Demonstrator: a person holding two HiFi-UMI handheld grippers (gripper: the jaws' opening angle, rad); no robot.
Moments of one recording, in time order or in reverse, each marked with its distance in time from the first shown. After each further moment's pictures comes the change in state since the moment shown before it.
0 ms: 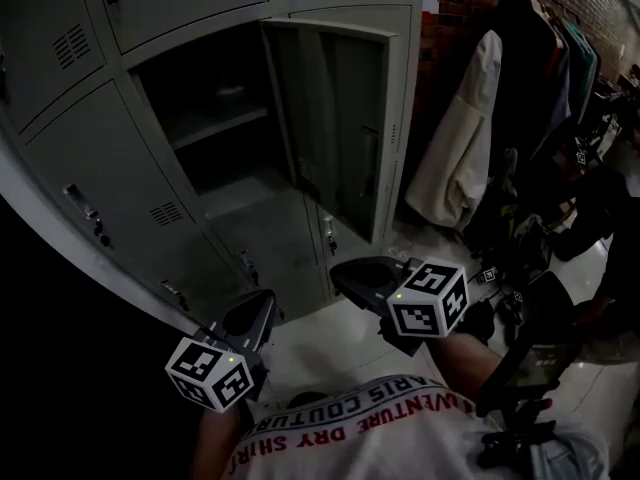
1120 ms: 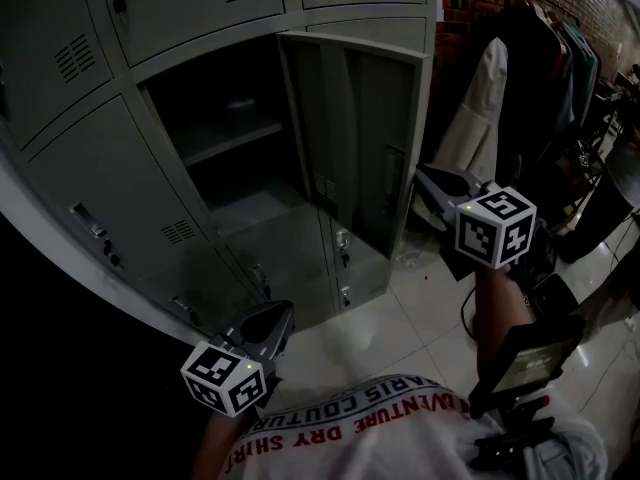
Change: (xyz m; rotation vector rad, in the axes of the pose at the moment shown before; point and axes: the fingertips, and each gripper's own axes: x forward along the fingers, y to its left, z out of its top) left arm 0.011 0.019 0.002 0.024 0.064 -0.089; right arm -0.074 -0.133 0.150 -0.213 -0.217 -0.498
